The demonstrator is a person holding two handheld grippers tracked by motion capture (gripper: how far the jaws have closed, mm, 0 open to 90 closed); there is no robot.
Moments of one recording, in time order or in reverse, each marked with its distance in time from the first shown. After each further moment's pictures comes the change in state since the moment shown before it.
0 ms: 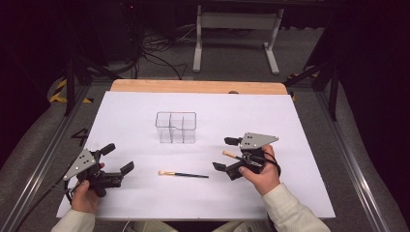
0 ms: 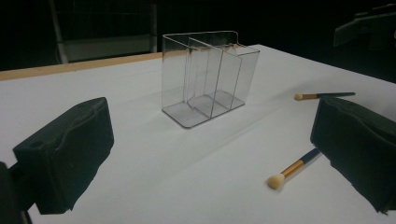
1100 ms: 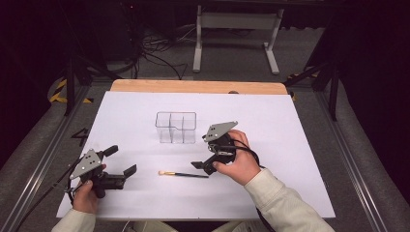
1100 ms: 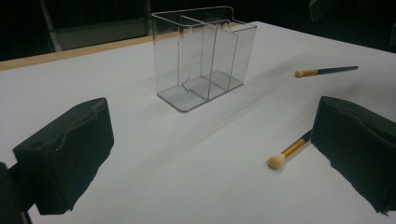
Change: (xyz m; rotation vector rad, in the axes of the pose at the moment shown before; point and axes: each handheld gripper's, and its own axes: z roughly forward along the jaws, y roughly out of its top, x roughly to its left) left arm -0.002 -0.001 0.004 0.077 -0.013 0.045; right arm 0.015 0.051 0.059 0.289 0.048 -0.100
